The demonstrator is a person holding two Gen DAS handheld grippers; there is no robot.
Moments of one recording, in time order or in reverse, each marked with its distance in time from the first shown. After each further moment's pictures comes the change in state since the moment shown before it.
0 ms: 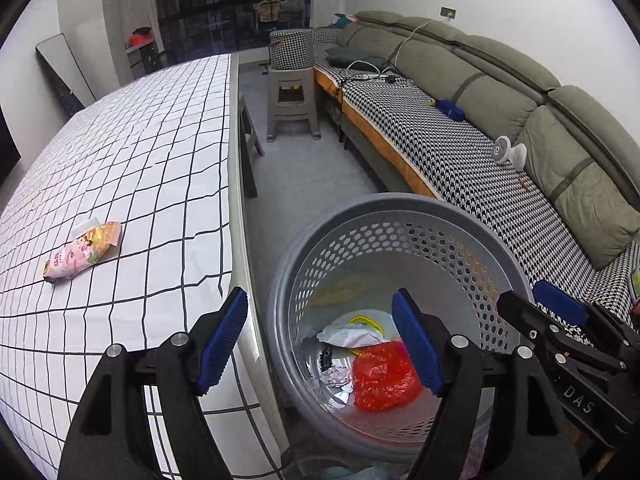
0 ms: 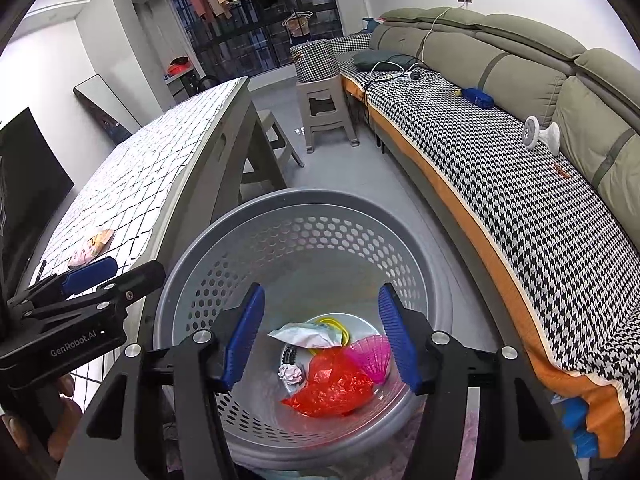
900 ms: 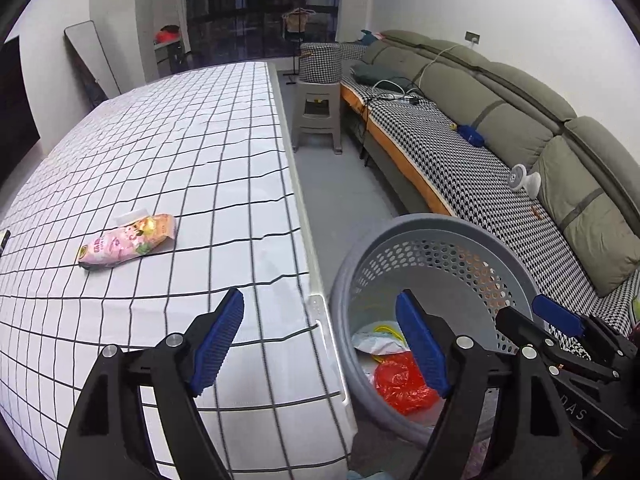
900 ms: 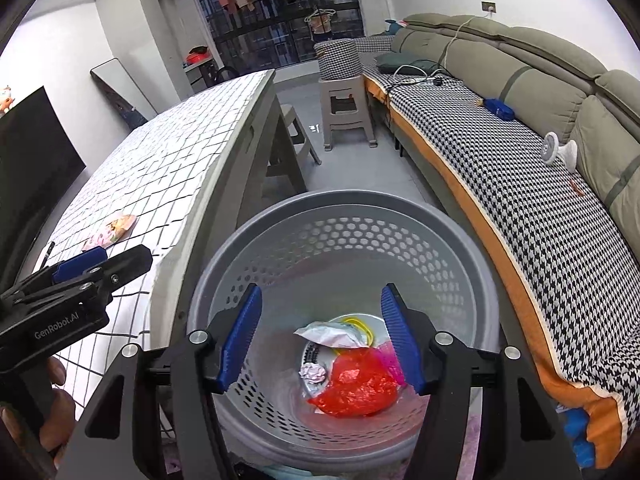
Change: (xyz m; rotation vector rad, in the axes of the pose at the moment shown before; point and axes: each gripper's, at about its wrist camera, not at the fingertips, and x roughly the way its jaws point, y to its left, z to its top) left arm -0.023 0.049 -0.006 -0.089 -0.055 0.032; right arm 0.003 0.047 0.002 -0.071 0.008 0.028
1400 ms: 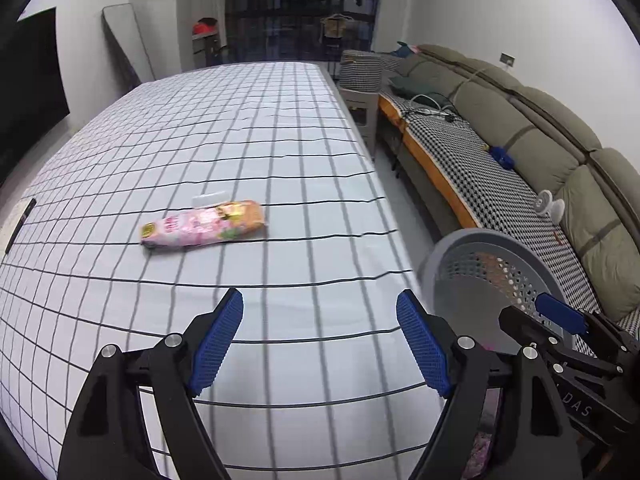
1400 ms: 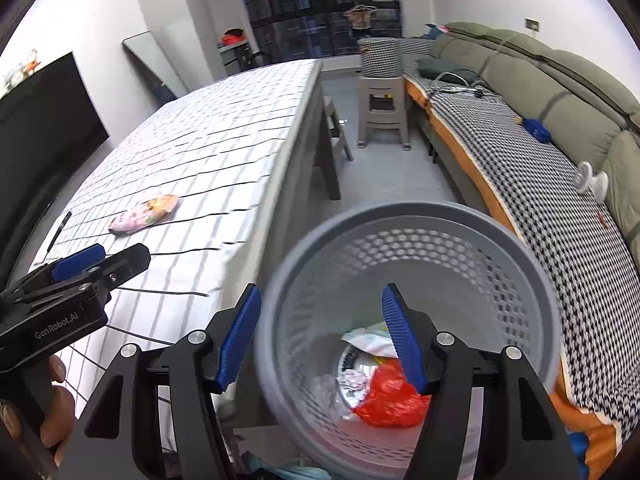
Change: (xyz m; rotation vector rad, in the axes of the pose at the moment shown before) left arm -0.013 0.080 -0.010 -0.103 -0.021 0.067; right arm 0.020 0.077 0.010 -0.125 0.029 0.059
